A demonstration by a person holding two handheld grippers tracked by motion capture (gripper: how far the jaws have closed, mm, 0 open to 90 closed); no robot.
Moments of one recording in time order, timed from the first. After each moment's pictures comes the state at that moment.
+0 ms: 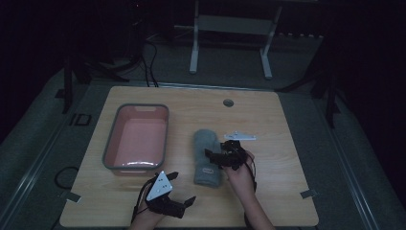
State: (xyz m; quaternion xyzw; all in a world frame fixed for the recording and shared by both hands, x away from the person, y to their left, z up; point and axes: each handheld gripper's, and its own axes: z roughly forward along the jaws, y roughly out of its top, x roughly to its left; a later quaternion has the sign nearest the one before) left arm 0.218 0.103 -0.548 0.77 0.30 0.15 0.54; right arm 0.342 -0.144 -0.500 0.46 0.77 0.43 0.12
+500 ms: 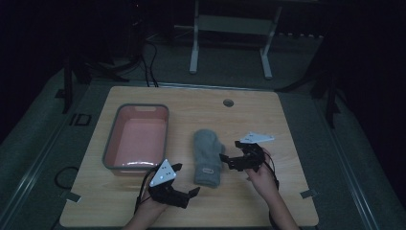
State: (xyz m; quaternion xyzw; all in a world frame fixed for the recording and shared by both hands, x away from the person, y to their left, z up) left arm 0.241 0.095 -0.512 0.77 0.32 0.13 0.54; right arm 0.343 -0.201 -0.493 0.36 0.82 0.44 0.13
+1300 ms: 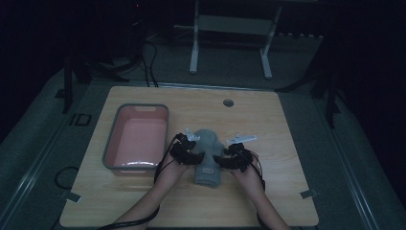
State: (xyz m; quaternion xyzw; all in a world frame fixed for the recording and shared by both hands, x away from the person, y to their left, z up) left arm 0.359 0.046 -0.525 0.83 0.44 0.13 0.32; right arm 0.355 -0.166 -0.524 0.41 0.83 0.36 0.11
